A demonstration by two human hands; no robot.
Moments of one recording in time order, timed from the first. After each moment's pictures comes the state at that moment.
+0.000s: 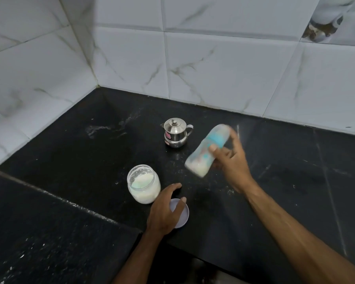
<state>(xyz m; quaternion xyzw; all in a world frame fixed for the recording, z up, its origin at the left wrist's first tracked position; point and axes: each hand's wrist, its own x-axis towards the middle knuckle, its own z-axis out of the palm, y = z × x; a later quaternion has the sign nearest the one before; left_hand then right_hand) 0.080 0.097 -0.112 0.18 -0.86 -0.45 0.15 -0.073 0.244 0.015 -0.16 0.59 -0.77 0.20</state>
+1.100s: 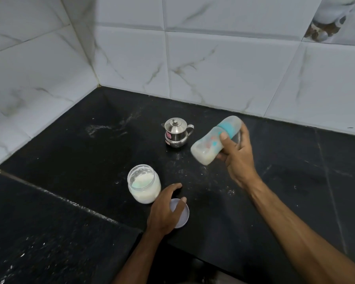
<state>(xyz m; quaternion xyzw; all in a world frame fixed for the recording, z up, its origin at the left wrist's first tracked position) 0.079 0.098 -0.112 0.18 -0.86 -0.45 0.15 -0.083 0.244 0.024 -0.15 0.55 -0.80 0.18</state>
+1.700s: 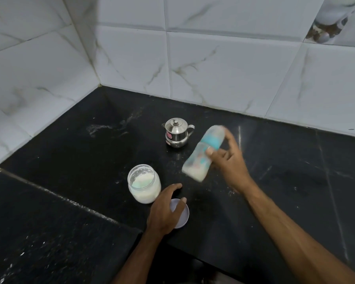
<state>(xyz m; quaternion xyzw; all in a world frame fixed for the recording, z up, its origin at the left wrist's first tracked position) 0.079 0.097 -0.112 0.18 -0.87 -0.44 0.14 -0.073 0.242 0.015 -0.19 0.58 -0.75 0.23</state>
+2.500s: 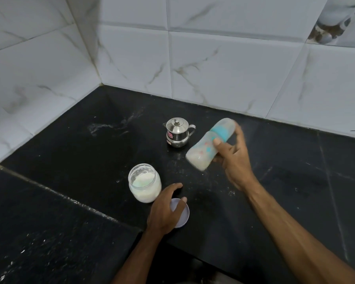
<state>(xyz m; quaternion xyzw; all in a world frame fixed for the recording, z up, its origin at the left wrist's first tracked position) 0.080 0.097 -0.112 0.18 -0.87 -0.44 0.15 -0.077 0.239 0.022 -0.17 0.56 -0.78 0.20</state>
